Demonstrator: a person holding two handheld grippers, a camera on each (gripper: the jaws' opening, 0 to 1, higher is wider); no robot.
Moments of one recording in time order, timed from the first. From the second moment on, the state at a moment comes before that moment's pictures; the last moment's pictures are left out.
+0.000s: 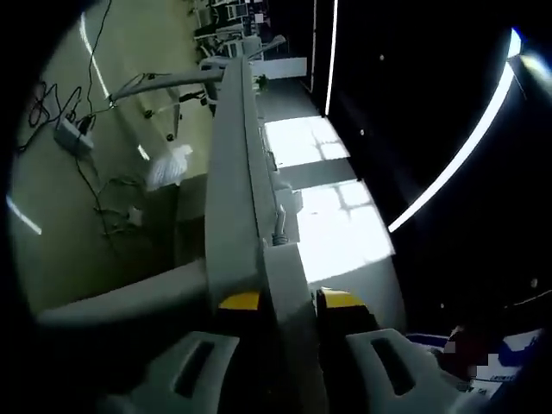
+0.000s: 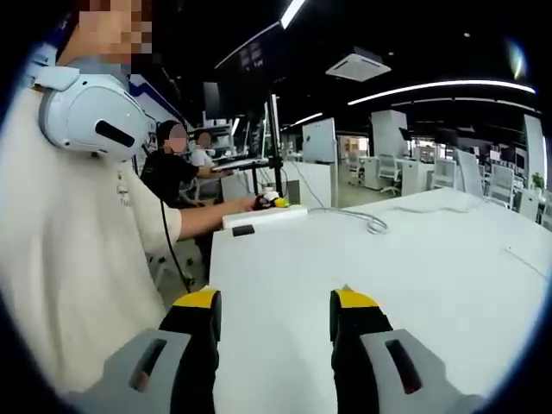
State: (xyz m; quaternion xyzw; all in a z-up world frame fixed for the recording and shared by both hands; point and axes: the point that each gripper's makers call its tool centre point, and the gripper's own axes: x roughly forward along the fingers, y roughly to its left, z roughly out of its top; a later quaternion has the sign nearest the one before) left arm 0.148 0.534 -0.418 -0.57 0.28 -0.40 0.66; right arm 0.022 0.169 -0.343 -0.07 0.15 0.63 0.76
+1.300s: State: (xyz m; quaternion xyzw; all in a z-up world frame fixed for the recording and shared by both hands) left arm 0.127 0.522 -0.417 -0.57 0.30 -0.39 0.66; right arm 0.009 0.165 -0.343 -0.06 0.12 0.63 0.76
